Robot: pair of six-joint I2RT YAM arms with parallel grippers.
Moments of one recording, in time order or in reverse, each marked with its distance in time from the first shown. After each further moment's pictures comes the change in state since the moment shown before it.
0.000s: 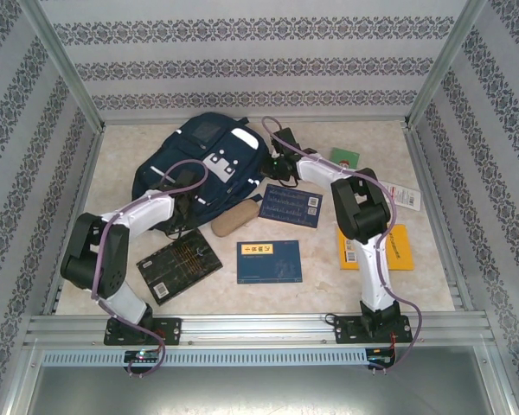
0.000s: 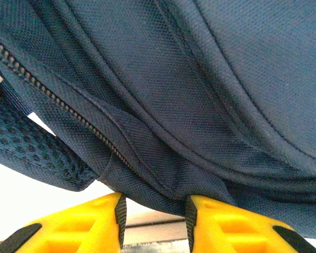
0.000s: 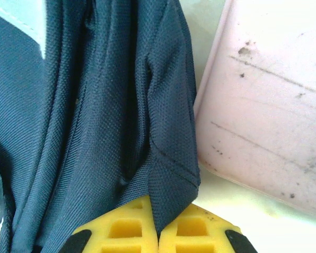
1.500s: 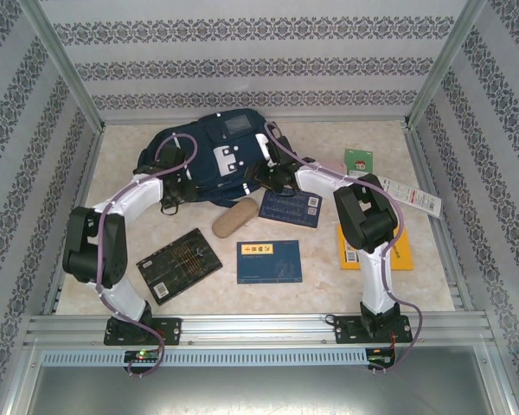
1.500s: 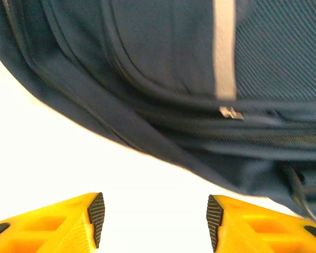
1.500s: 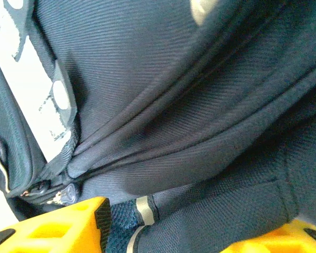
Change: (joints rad) left arm 0.121 0.023 0.122 0.166 0.218 0.149; right arm 0.080 -0.099 -0.138 0.071 -0.094 0.237
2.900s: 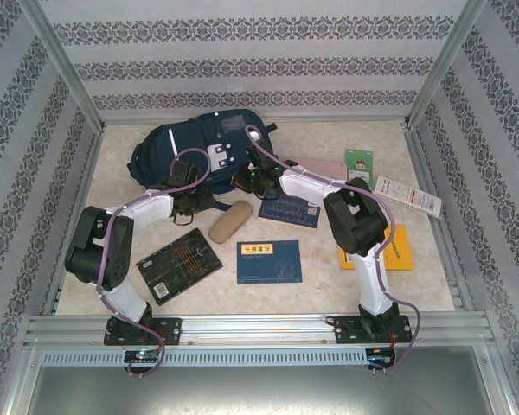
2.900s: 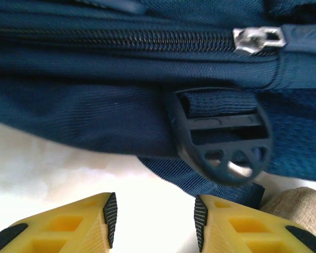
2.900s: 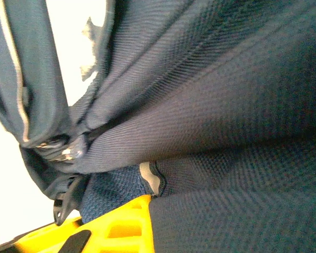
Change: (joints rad) left arm -0.085 0.027 -0.150 0.315 0.110 -0.043; right arm 0.106 0.012 0.087 -0.015 0.007 0.052
